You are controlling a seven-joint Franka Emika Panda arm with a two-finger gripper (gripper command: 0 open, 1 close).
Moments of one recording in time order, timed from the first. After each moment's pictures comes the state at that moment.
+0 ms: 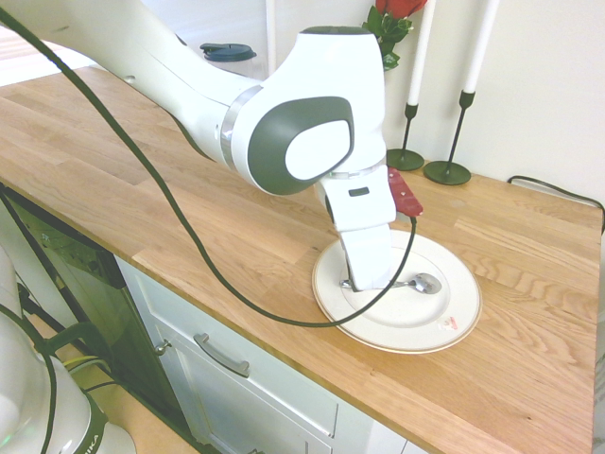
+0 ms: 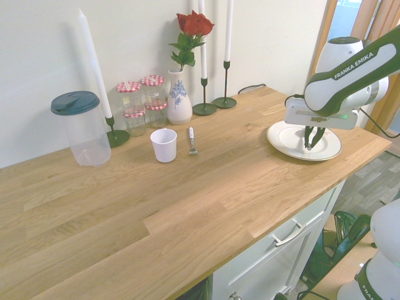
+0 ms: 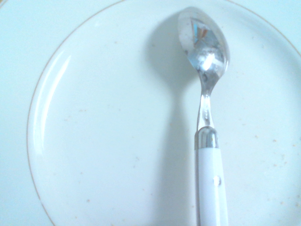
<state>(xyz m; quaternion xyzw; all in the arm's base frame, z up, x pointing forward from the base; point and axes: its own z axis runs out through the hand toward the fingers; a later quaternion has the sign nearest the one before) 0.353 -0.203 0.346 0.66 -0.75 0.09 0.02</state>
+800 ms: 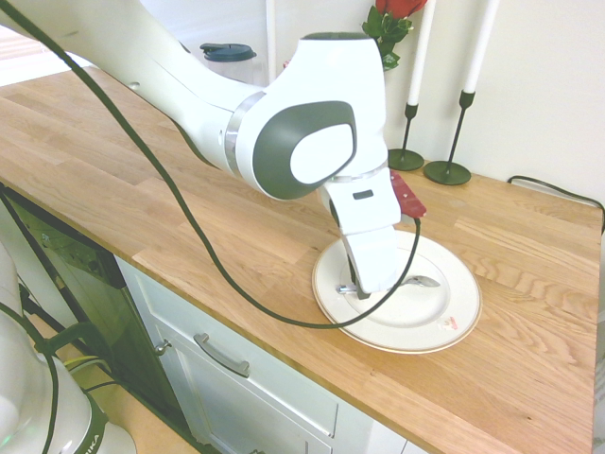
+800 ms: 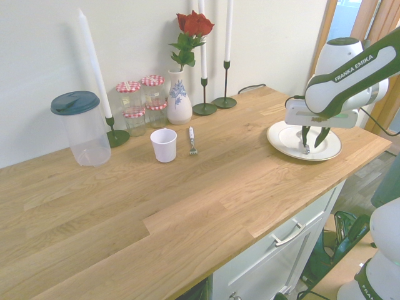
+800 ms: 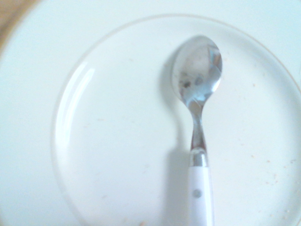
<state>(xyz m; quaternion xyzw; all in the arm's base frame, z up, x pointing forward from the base) 0.353 -0.191 0.378 0.70 -0.70 0.12 0.03</state>
